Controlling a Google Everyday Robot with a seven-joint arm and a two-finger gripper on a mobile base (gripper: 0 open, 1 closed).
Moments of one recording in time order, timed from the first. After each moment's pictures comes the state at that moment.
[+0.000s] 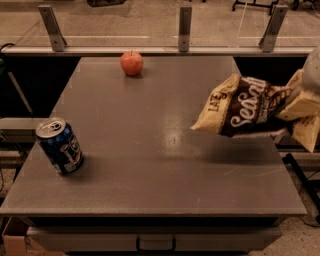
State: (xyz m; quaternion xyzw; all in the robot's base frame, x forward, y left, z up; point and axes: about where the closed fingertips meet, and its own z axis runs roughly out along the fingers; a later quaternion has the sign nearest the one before) arm 0.486 -0.269 0.931 -0.59 0.78 -0.02 0.18
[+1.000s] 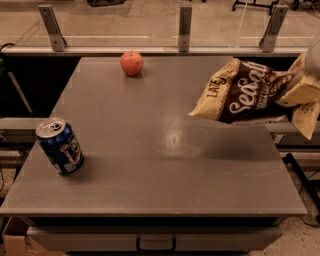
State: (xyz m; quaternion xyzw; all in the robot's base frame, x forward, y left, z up) arm 0.499 -0.265 0.960 -0.58 0.78 -0.04 0.22
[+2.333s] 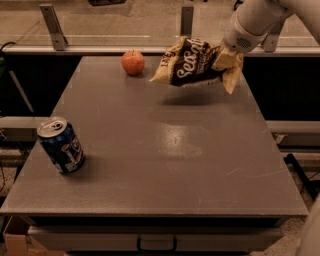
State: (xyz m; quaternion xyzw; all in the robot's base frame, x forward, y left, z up) arm 0.689 -0.180 0.931 -0.60 0.75 -0.06 0.27
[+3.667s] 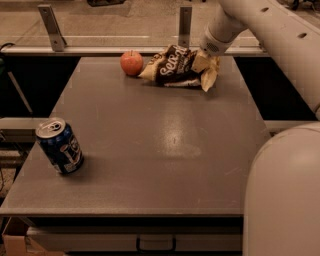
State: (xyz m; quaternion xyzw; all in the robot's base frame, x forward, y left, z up) arm 0.765 -0.138 0.890 -0.54 0.79 -0.06 0.28
